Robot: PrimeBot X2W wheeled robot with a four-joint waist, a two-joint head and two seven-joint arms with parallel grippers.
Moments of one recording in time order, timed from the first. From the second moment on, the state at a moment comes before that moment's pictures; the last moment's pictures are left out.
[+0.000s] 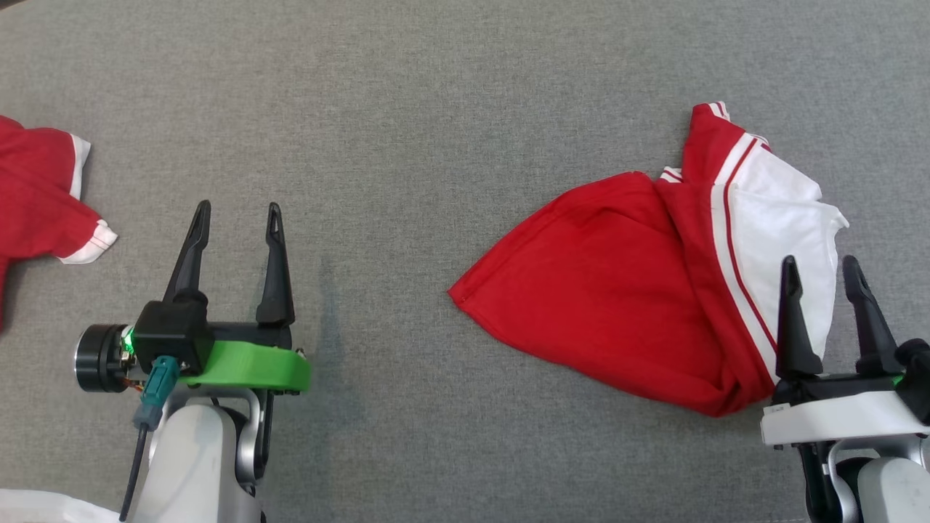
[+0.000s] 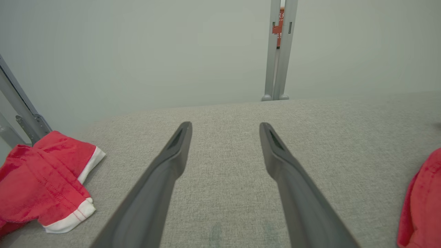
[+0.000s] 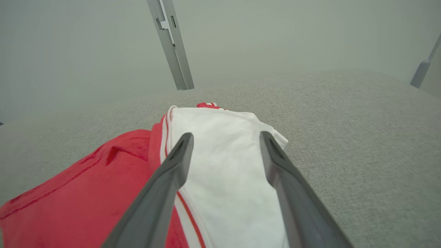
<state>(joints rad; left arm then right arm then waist) -0.29 0.05 -0.07 0.19 -0.09 -0.03 -0.26 -0.01 -0.06 -0.13 -0.04 0.20 0.13 -0.23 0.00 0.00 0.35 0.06</state>
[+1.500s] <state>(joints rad) -0.39 0.05 -0.56 0.42 -0.22 -0.10 -0.06 -0.07 -0.16 -0.03 -0.07 0.22 0.13 -0.19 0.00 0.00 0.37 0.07</state>
